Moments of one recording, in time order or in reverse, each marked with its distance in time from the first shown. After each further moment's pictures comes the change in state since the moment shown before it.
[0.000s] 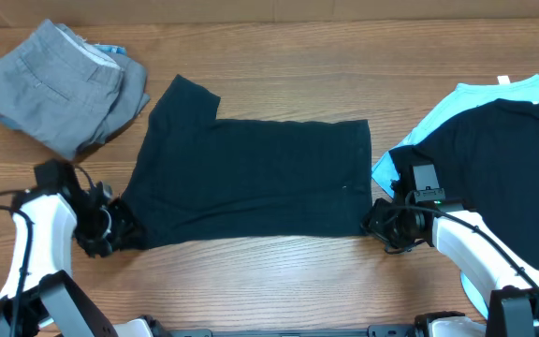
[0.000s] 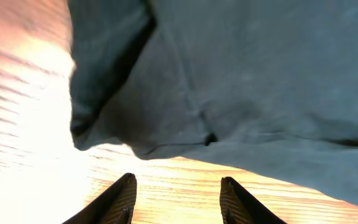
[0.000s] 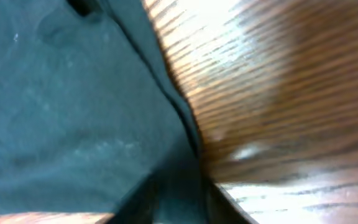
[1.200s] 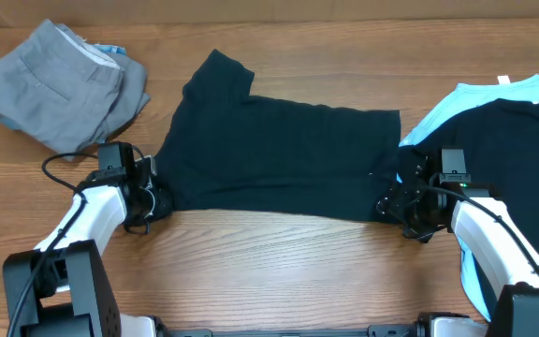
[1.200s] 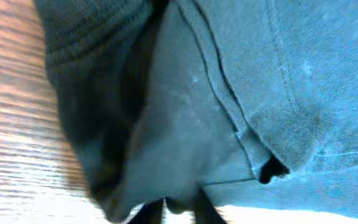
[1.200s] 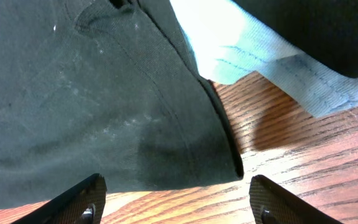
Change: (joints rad) left arm -0.301 0.116 -0.134 0.485 -0.043 -0.041; right arm -0.147 0.011 0.126 -0.118 0.050 -0.036
